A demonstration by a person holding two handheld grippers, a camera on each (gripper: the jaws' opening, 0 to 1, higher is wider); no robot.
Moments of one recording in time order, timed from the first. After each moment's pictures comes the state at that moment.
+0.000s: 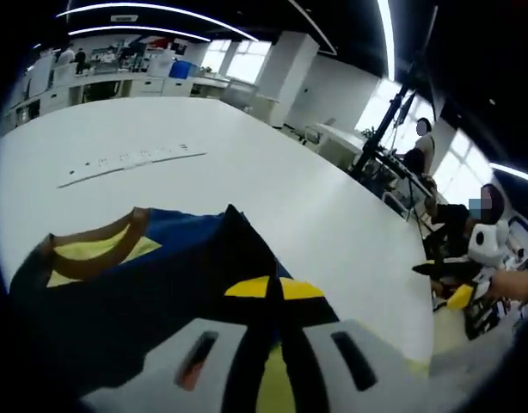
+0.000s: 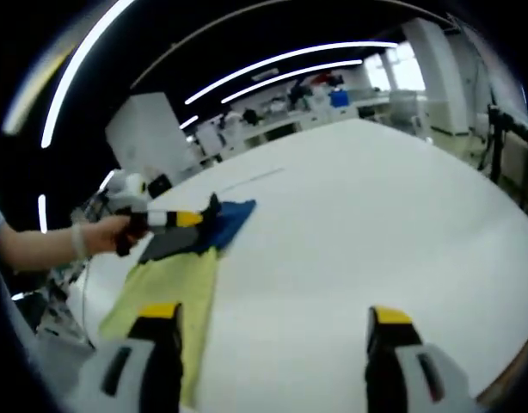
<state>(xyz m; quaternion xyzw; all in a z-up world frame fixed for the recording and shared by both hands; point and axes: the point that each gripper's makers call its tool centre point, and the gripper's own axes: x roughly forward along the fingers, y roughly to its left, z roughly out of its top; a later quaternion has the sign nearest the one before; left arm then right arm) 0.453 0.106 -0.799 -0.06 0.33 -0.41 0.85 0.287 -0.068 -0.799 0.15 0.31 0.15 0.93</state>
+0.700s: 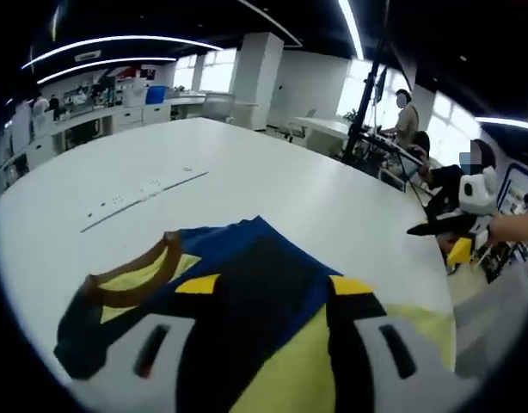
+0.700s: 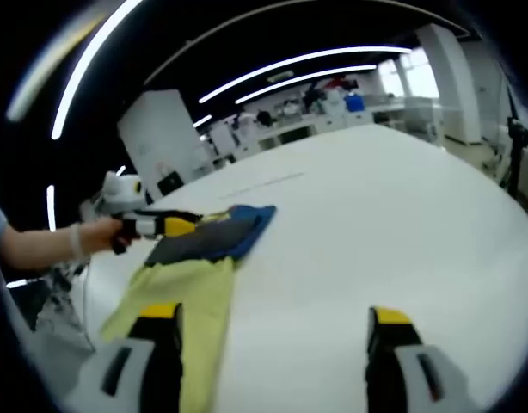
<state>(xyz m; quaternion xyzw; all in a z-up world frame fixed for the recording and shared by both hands) 0.466 0.180 -0.774 0.03 0.27 -0.43 0.86 0.316 -0.029 -0.793 0.13 0.30 0.18 0.93</state>
